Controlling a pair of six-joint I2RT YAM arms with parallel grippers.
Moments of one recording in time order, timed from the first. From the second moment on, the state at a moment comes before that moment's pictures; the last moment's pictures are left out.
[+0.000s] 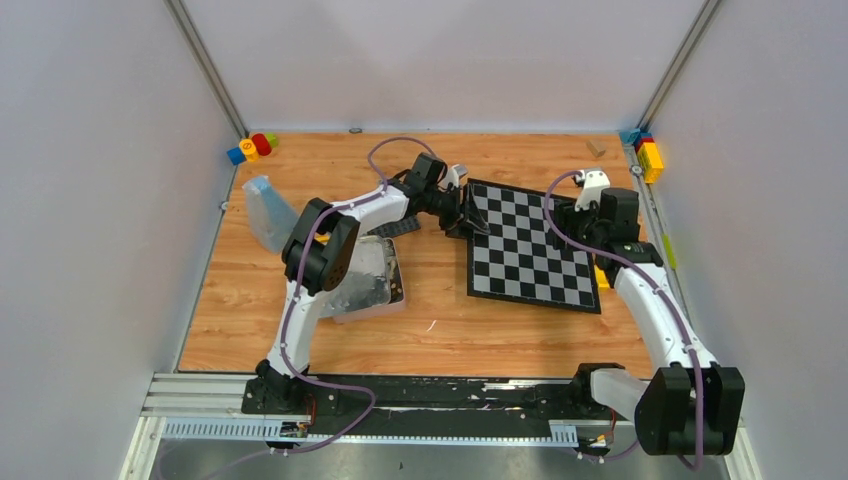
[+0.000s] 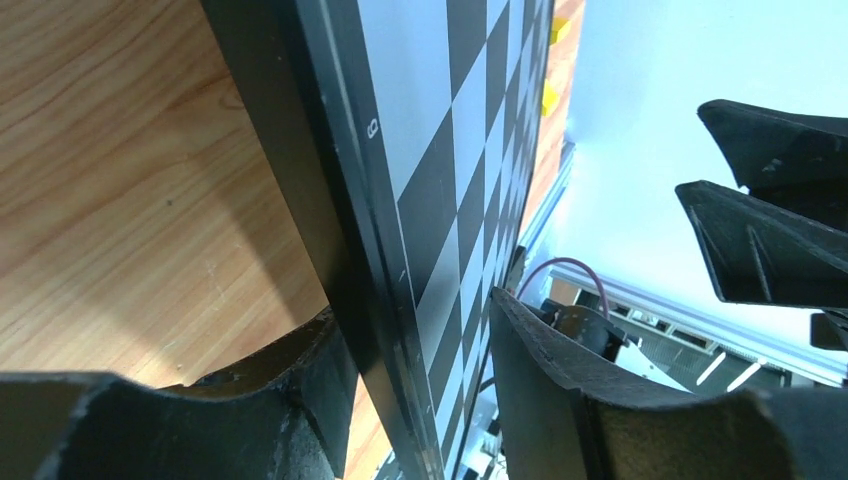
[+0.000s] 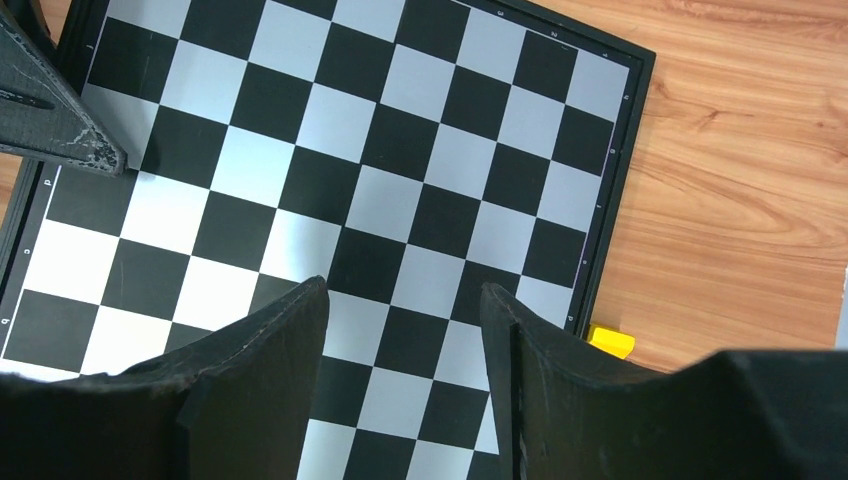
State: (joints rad) left arm -0.60 2.24 1.67 -0.20 0.81 -0.83; right arm 0.01 1.11 0.82 -0.33 -0.20 -0.08
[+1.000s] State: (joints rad) left arm -0.60 2.15 1.70 -0.48 0.64 -0.52; right arm 0.00 1.23 0.84 -0.34 -0.18 -0.08
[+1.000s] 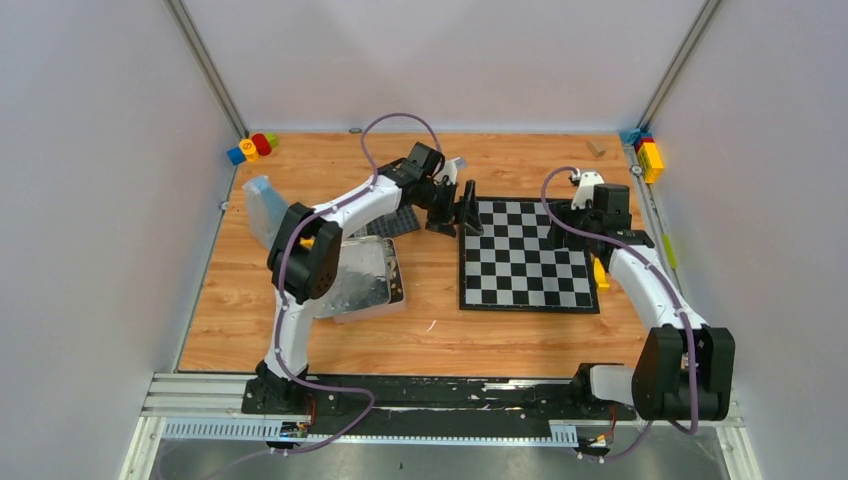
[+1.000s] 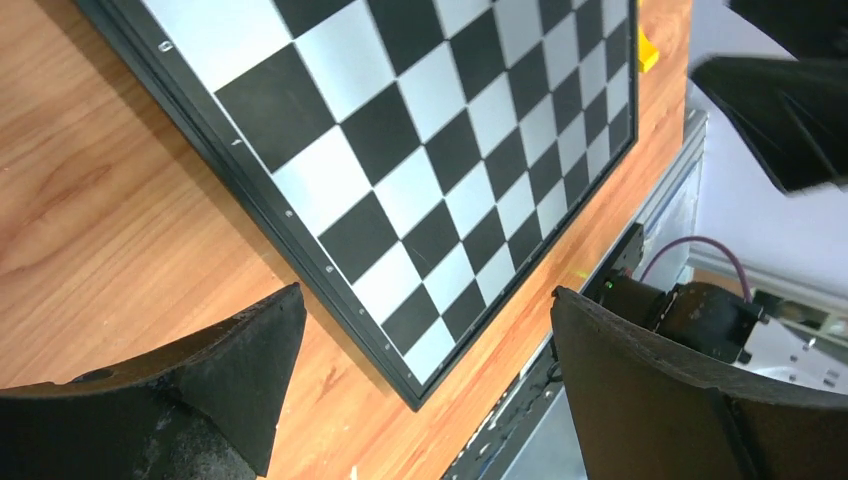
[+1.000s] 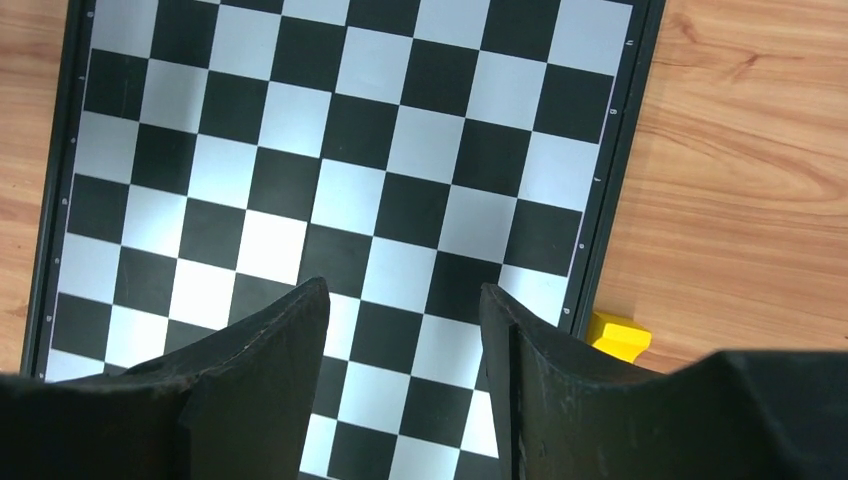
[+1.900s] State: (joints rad) left arm -0.61 1.76 1.76 -0.72 0.36 0.16; right arm -0.06 1.72 1.14 -0.11 0.01 0.29
